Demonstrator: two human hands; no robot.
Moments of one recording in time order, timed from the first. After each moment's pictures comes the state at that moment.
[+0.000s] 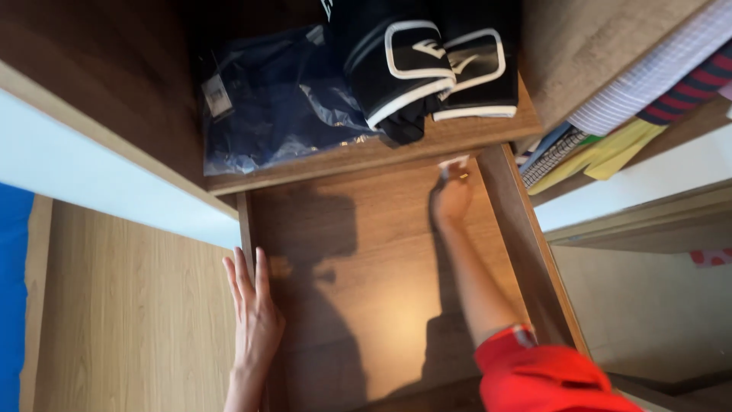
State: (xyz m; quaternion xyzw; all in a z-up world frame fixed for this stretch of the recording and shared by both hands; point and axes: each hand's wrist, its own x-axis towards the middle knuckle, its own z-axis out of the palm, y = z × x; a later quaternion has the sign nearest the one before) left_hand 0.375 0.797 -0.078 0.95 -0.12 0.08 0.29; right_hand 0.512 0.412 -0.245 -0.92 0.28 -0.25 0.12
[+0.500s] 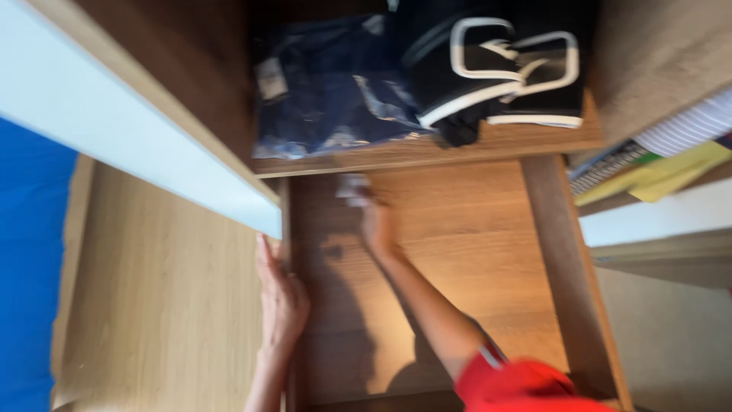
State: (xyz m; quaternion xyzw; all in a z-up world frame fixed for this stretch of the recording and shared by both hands) left_hand 0.384 0.808 -0.099 0.89 -0.04 0.13 0.44; right_hand 0.507 0.620 -0.249 -0.92 -0.03 -0.19 0.35
